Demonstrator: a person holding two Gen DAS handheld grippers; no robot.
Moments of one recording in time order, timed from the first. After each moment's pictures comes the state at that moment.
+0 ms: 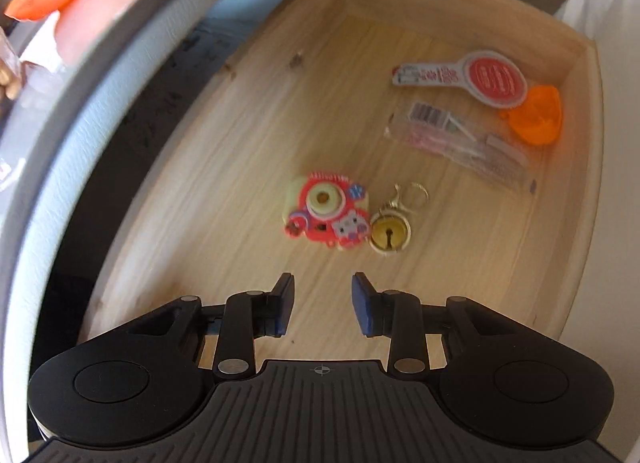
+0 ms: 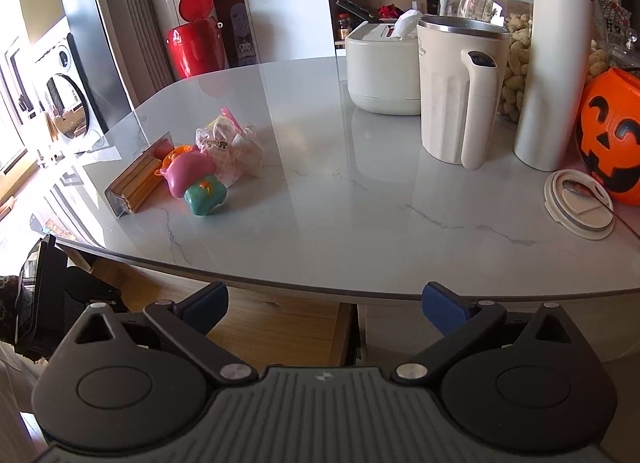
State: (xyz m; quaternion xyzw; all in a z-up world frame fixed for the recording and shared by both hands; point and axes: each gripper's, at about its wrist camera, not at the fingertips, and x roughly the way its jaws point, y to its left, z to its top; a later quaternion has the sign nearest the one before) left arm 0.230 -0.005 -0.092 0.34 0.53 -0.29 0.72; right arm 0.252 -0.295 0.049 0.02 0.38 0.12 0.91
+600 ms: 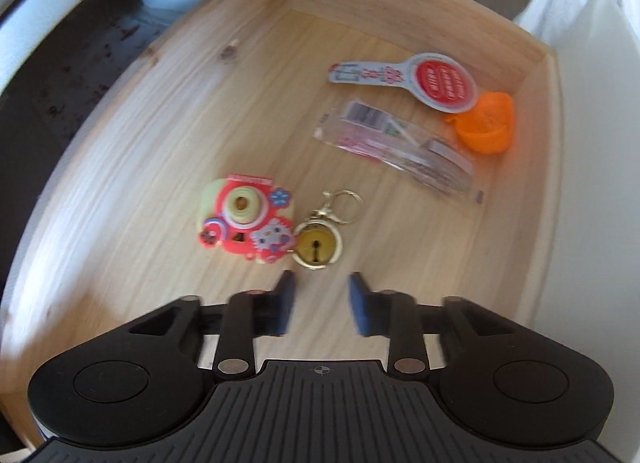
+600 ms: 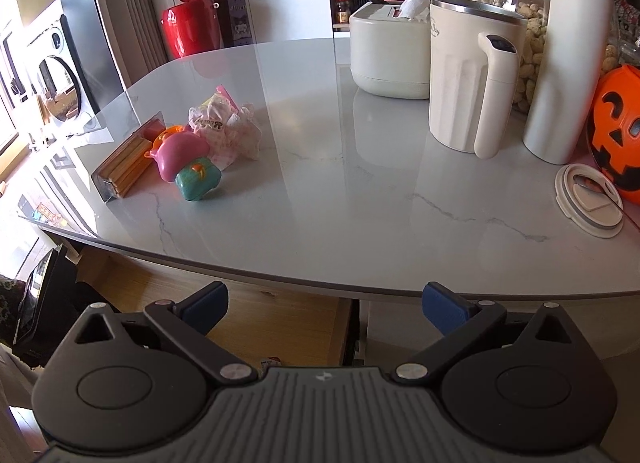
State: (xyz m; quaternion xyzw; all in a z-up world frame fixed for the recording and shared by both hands) left arm 0.227 -0.015 -0.103 0.27 0.54 -0.37 0.70; right arm 0.267 -0.280 0.037 0.00 0.41 0.12 0.91
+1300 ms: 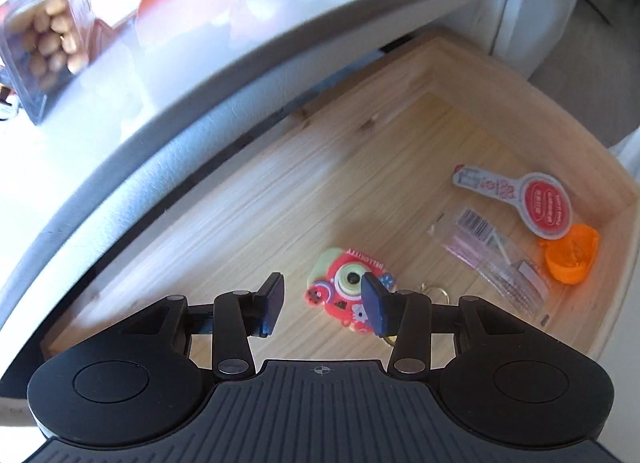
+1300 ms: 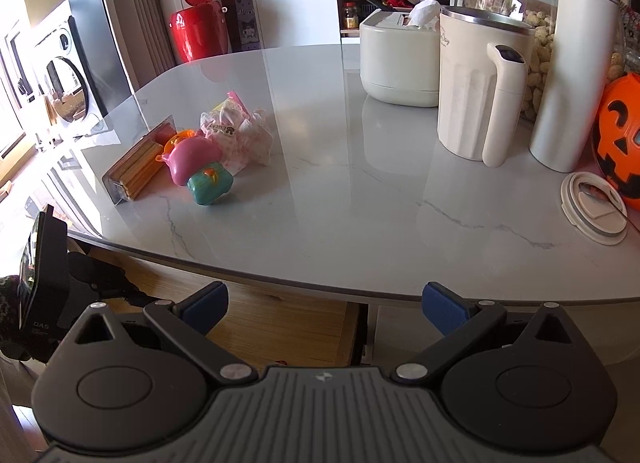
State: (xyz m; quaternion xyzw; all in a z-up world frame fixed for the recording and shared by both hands) left arm 0.263 -0.019 -0.092 0.20 0.52 -0.20 0.81; right arm 0.265 -0.278 0.040 0.00 0.40 0.13 0.91
